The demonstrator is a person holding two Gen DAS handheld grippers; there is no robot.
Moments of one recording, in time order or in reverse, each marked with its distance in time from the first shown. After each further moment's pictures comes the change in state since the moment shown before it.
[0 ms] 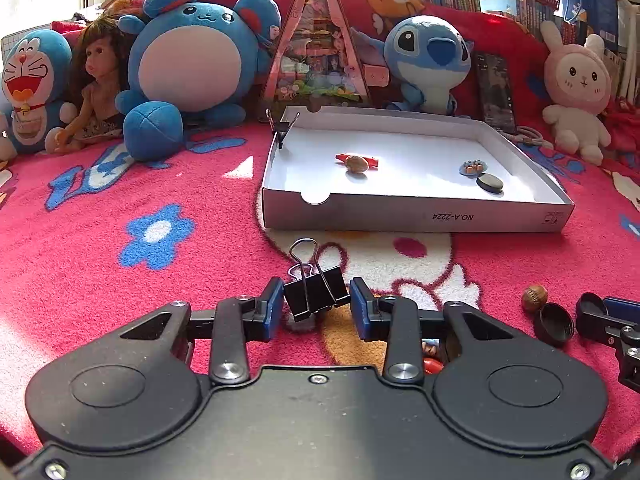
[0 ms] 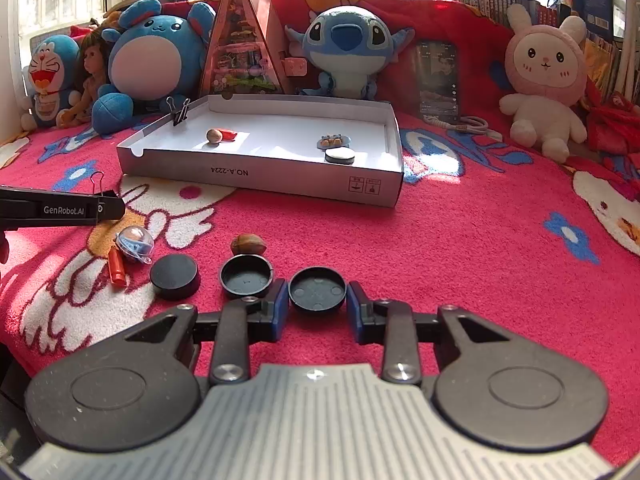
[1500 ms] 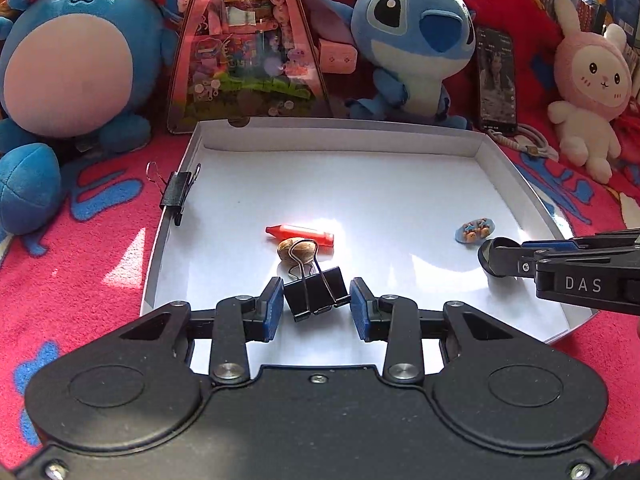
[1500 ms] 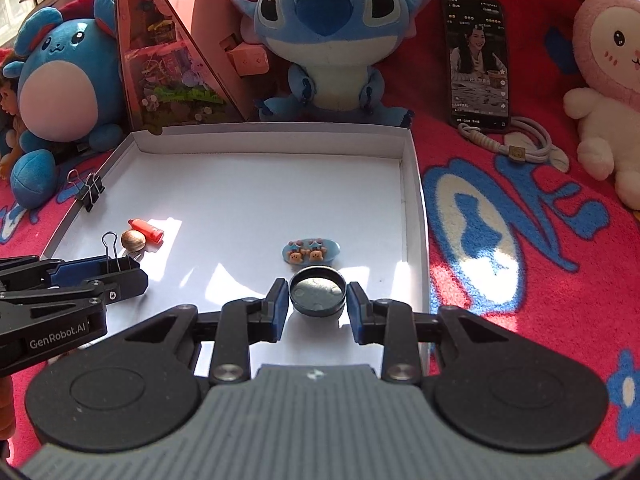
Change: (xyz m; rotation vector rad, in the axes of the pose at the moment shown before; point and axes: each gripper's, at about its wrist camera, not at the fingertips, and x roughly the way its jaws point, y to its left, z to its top) left arm 0.134 -0.033 0.115 0.022 0.192 -0.121; right arm 0.154 -0.038 0.150 0.084 0.245 0.051
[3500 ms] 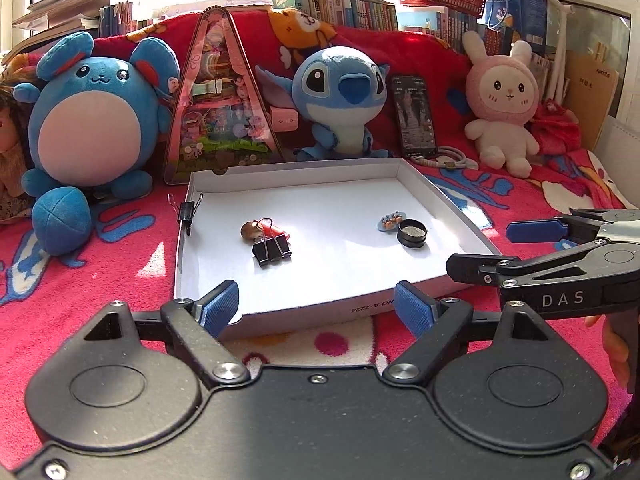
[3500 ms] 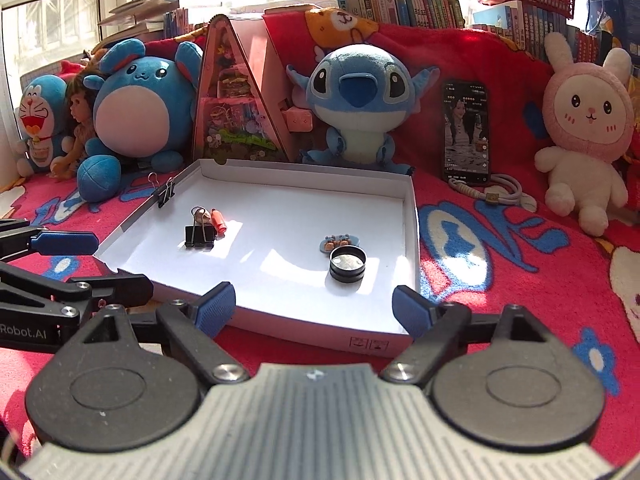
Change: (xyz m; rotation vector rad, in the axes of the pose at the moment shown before) left arm -0.118 -0.005 -0.065 0.129 -0.202 -0.101; right arm -0.091 0.024 -0.074 -0.095 -0.271 0.018
